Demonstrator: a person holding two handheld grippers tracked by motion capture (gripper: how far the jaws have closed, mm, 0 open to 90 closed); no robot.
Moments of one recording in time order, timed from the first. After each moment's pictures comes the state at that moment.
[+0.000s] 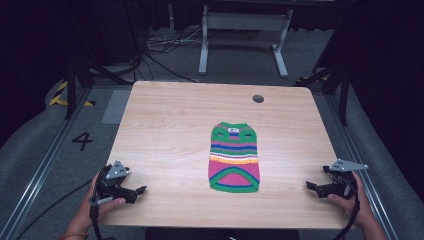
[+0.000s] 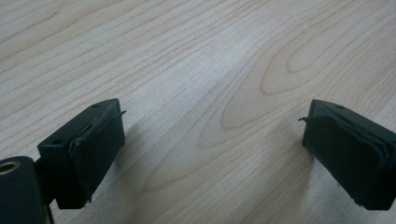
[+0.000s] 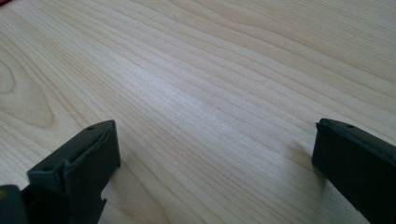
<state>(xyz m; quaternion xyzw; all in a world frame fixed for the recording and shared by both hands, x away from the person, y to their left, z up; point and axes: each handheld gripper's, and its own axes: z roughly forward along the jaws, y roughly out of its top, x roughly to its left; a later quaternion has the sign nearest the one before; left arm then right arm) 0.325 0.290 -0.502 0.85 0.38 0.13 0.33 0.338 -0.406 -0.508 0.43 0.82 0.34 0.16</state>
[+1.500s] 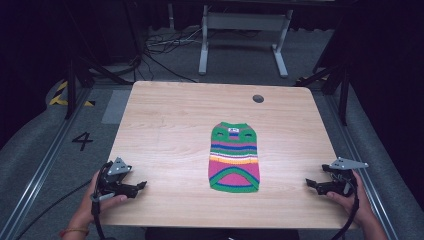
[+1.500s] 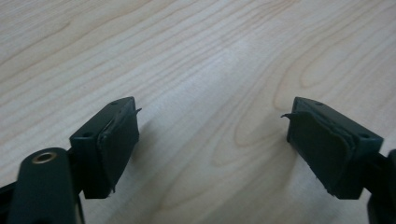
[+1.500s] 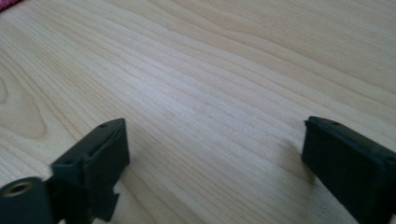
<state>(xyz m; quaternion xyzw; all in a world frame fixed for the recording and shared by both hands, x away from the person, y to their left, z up) 0.340 0.286 -0.496 0.86 0.39 0.13 0.31 0.343 -0.408 -0.506 0.44 0.82 0.34 0.16</state>
